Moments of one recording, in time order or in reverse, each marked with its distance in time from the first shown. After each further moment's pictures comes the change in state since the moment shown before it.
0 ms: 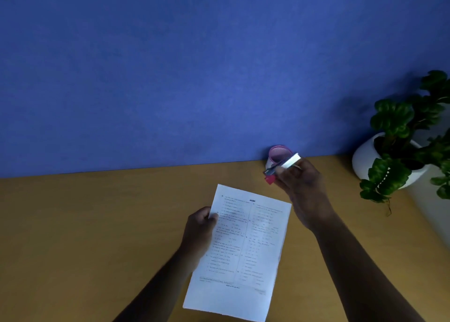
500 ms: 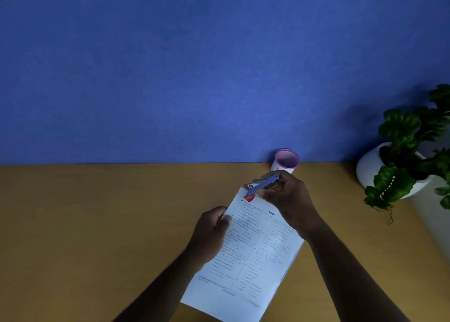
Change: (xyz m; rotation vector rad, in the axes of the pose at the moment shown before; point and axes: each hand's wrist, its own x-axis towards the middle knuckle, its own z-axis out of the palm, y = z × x) left_hand -0.024 0.012 -0.002 0.209 -0.138 0.203; right_hand -0.022 0.000 0.039 -0.628 -0.084 0.125
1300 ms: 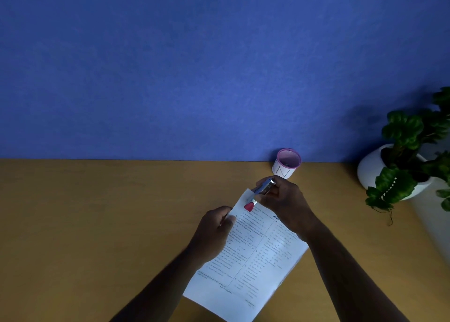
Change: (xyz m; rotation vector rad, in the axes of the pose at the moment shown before) left_hand -0.004 0.001 -0.004 0.079 -0.085 0.026; right_hand -0.008 -0.002 0.007 0.001 -0.134 0.064
